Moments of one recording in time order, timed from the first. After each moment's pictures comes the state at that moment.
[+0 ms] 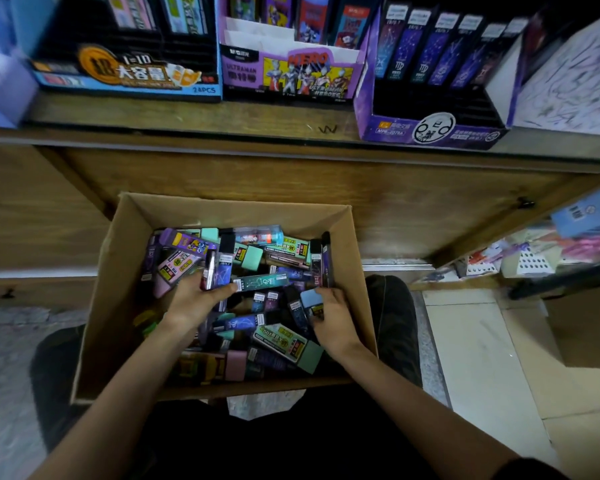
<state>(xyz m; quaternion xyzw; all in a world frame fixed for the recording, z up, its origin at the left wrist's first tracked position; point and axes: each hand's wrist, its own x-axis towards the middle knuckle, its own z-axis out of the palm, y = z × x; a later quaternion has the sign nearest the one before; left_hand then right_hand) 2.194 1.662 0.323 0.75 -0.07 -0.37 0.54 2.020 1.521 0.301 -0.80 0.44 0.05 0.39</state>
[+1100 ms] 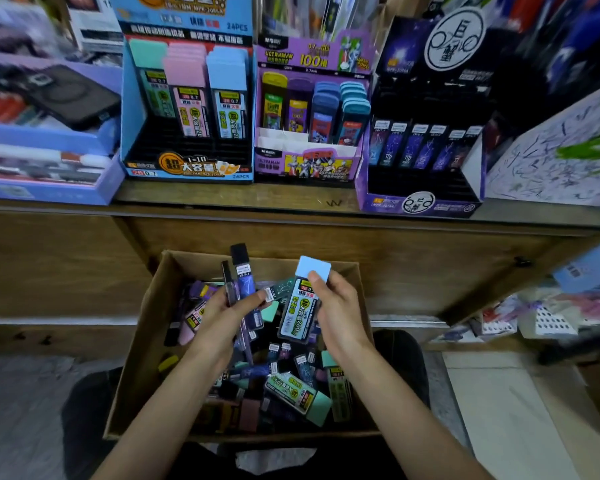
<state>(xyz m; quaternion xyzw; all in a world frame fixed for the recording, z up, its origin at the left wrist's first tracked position) 2.178 1.643 0.412 0.62 -0.03 -0.35 0.70 2.081 1.520 0.422 -0.49 0.34 -0.22 0.77</state>
